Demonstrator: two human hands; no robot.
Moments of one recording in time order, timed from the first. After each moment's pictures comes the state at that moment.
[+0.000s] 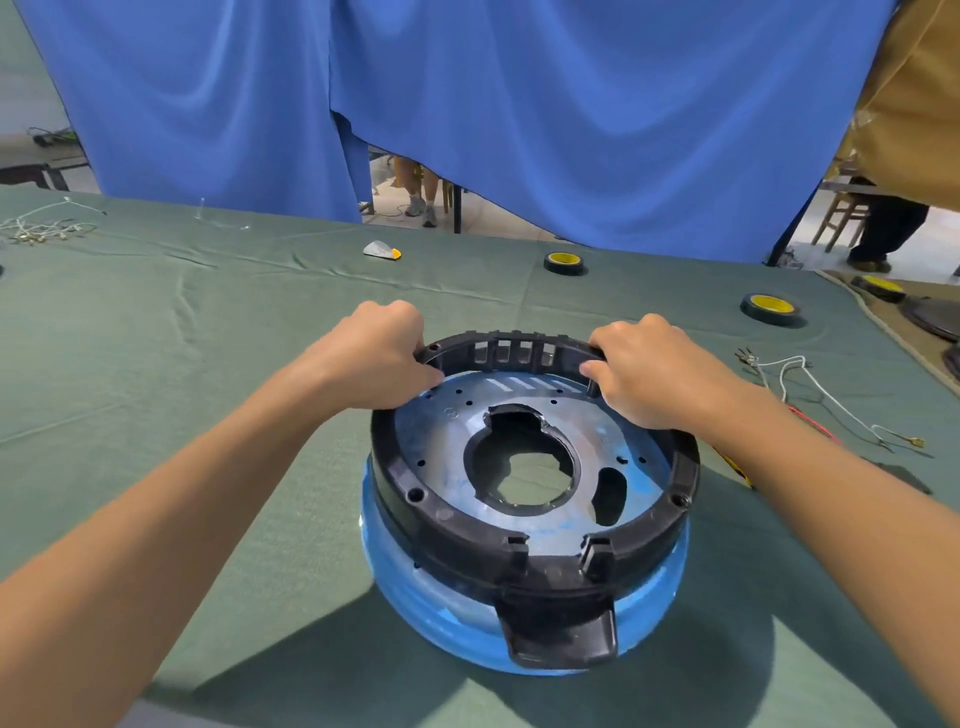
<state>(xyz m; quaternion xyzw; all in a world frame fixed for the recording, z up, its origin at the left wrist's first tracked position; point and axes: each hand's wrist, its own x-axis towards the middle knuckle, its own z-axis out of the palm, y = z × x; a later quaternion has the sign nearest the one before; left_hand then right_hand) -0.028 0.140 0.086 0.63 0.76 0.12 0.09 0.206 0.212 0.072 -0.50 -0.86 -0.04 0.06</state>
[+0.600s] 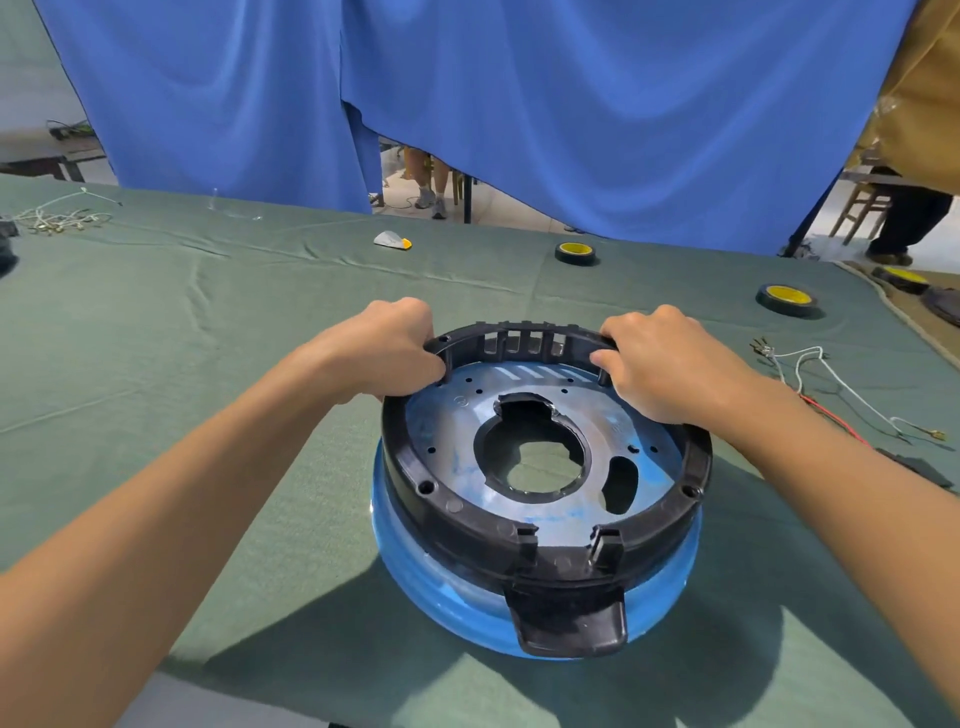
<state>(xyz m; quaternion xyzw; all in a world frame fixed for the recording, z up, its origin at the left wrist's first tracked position) -0.034 0.146 0.079 0.62 0.76 0.13 0.14 0.205 0.212 0.067 -0.50 -0.86 -0.04 0.07</state>
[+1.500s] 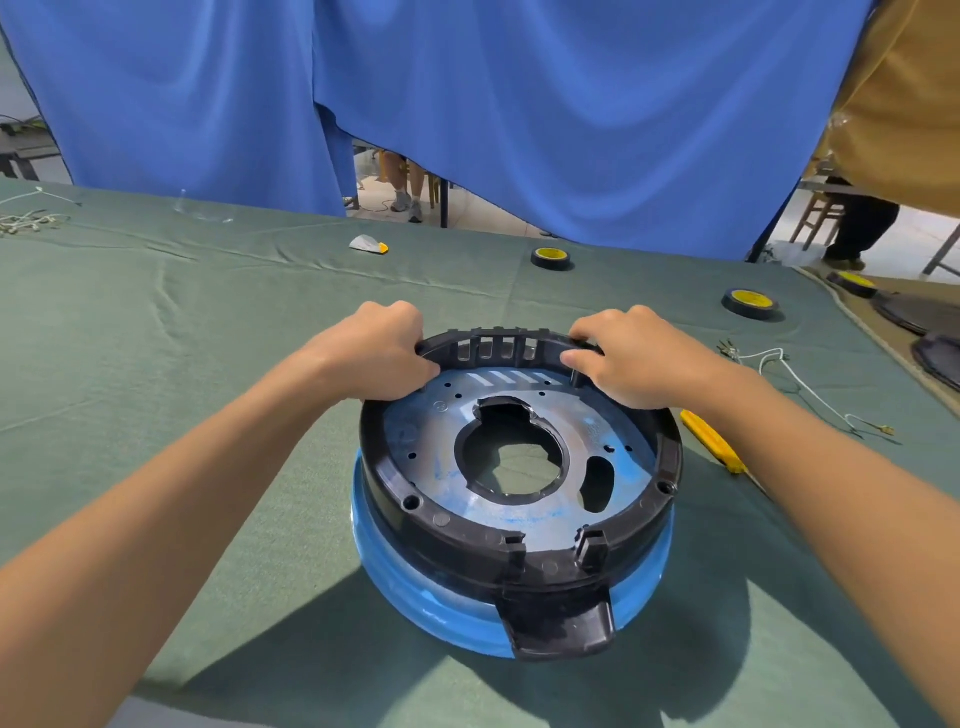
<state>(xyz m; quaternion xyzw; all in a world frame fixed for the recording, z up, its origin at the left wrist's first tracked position) -0.027 0.151 0.079 0.65 0.74 0.11 0.11 0.205 0.214 0.079 -0.50 -0.86 0.05 0.06</state>
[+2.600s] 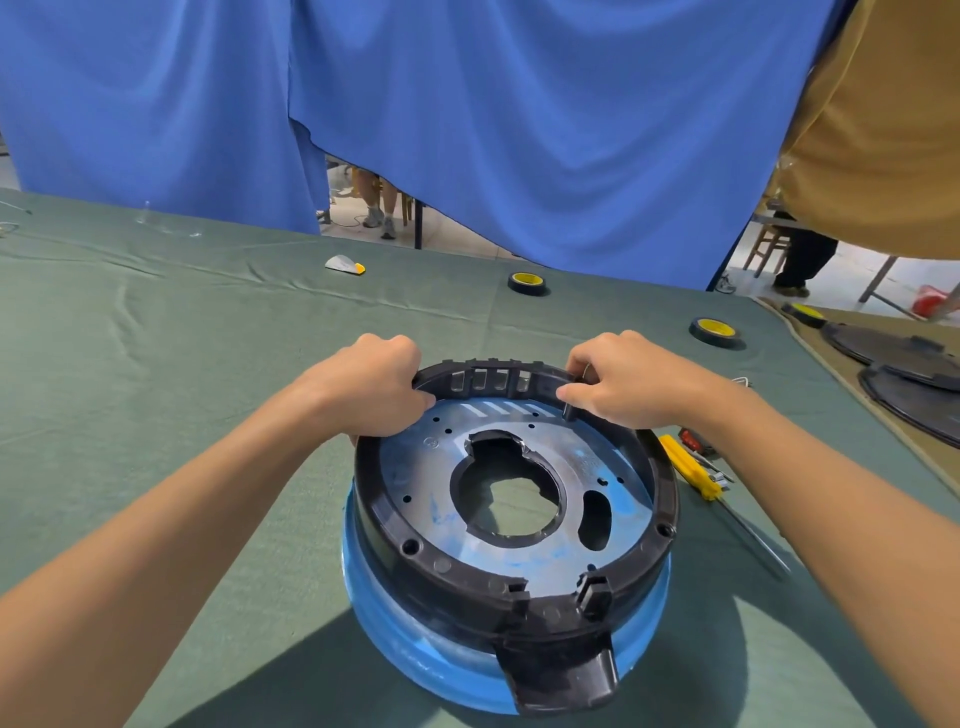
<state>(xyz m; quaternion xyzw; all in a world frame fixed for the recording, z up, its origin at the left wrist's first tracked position) -0.026 0.160 0.074 0.68 0.72 0.09 0.11 0.211 0.219 0.091 -0.50 -0.86 0.09 0.03</state>
